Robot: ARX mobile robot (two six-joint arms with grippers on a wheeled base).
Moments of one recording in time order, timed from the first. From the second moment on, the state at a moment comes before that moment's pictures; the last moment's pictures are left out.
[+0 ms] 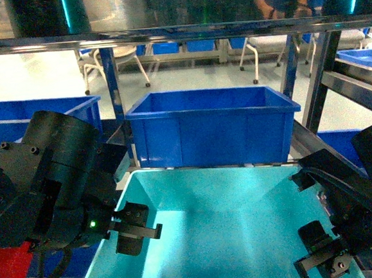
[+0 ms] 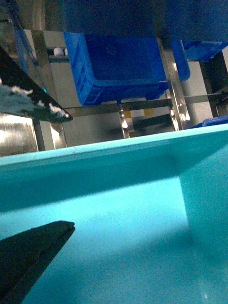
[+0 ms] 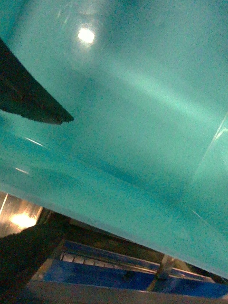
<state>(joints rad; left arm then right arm) -0.30 2.07 0.87 0.28 -0.12 -0.01 0.26 2.03 0.77 0.34 0.03 -0.15</state>
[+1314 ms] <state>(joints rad) -0.37 1.23 0.35 0.27 -0.11 0.03 0.11 1.19 0.19 0.53 0.05 -0.09</state>
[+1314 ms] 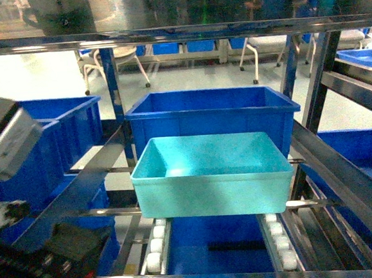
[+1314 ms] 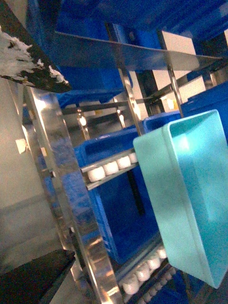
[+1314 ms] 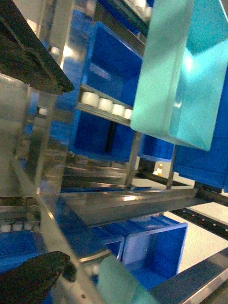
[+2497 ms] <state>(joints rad) 0.01 0.23 0.04 0.18 -0.02 -0.01 0.00 0.04 0.05 -0.01 0.00 -0.01</state>
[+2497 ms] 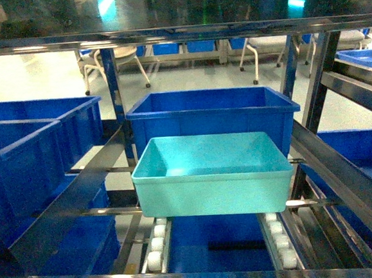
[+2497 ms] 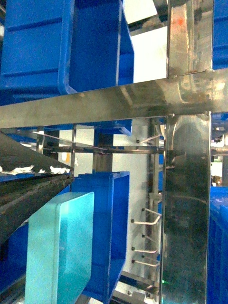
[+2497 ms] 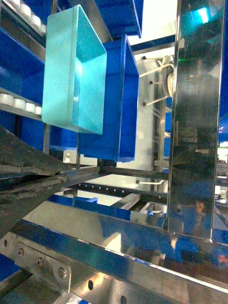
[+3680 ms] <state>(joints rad) 0.00 0.01 0.02 0.00 0.00 -0.01 0.00 0.01 0.01 0.00 0.00 -0.01</state>
